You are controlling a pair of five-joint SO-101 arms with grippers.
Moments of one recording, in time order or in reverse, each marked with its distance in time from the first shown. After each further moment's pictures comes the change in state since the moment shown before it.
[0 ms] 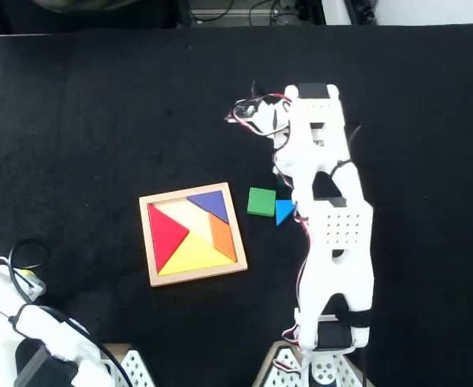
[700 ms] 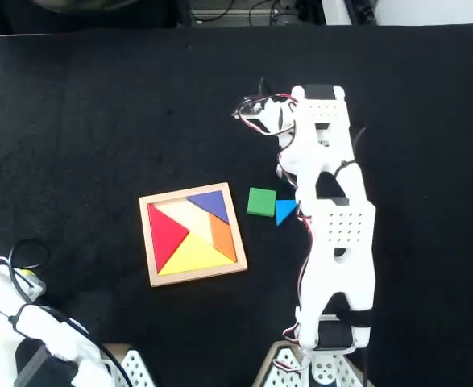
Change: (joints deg) left arm 0.0 0.0 0.0 0.0 0.0; right arm 0.5 1.1 -2.0 -3.1 -4.0
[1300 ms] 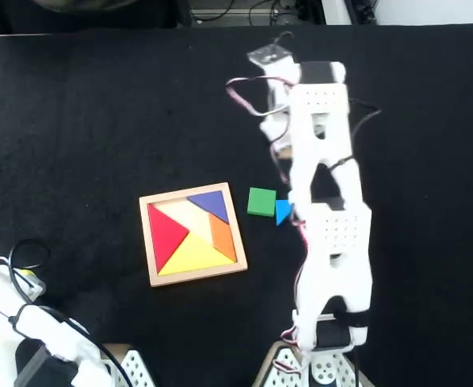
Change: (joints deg) left arm 0.0 0.0 0.0 0.0 0.0; right arm -6.6 -10.4 -6.0 6.2 -41.1
